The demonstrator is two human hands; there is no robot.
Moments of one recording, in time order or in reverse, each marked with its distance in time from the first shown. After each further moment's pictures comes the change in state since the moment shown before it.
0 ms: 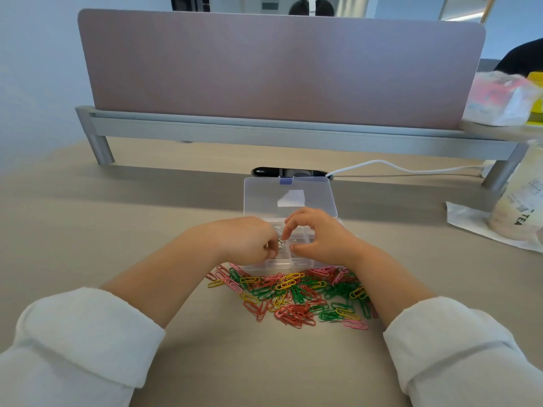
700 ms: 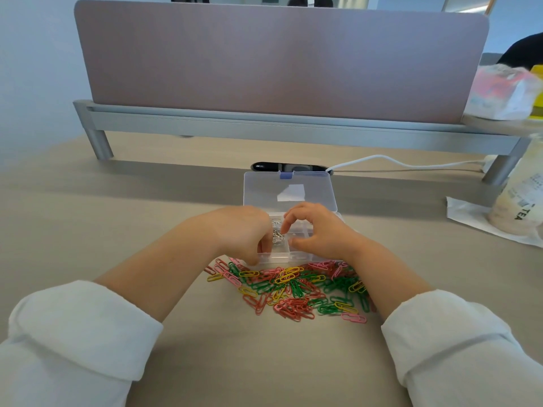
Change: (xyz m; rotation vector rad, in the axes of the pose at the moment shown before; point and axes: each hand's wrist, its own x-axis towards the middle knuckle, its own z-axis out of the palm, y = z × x) left_hand -0.007 -0.002 -0.006 0.099 -0.015 0.040; right_hand 0.001 0.000 0.001 -0.012 -0.001 -0.007
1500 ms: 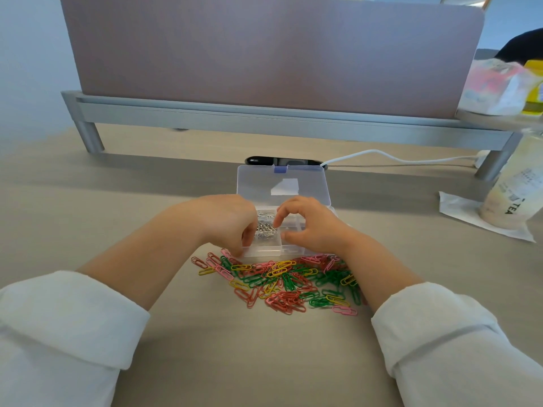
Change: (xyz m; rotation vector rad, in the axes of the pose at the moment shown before) left_hand 0.001 -0.010 -0.002 0.068 0.004 -0.045; right_hand 0.002 0.002 0.002 -0.005 0.007 0.003
